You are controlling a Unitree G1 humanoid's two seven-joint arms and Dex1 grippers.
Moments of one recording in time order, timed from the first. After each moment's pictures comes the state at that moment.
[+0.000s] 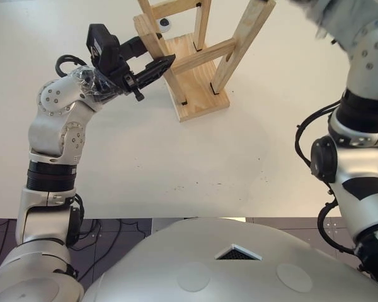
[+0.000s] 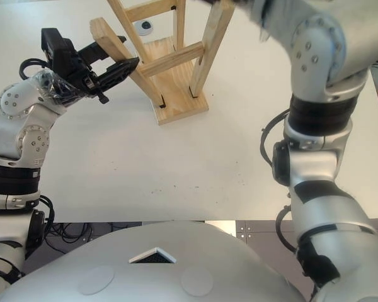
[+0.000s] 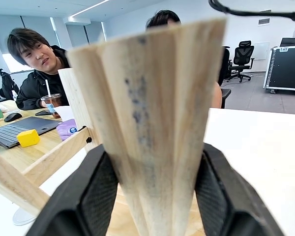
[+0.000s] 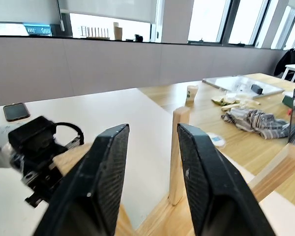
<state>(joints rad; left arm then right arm) -0.23 0.62 -0.11 -0.06 -0.61 0.17 -0.77 -0.79 -0.32 0.08 -0.29 0.54 1.02 0.53</state>
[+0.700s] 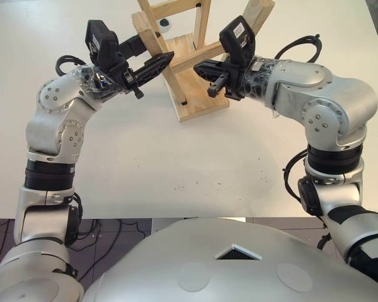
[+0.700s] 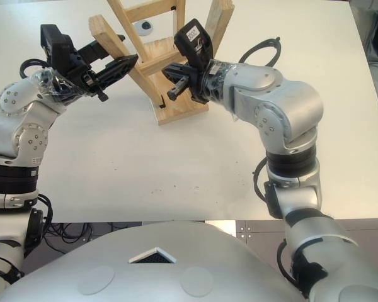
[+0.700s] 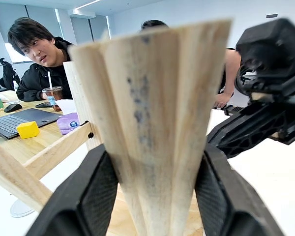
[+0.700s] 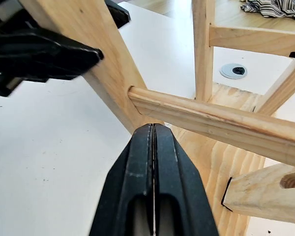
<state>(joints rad) -0.24 0.63 -0.11 -0.06 -0.64 0.21 -0.74 -0.55 -0.28 0.16 -0.41 0.58 1.22 0.37</state>
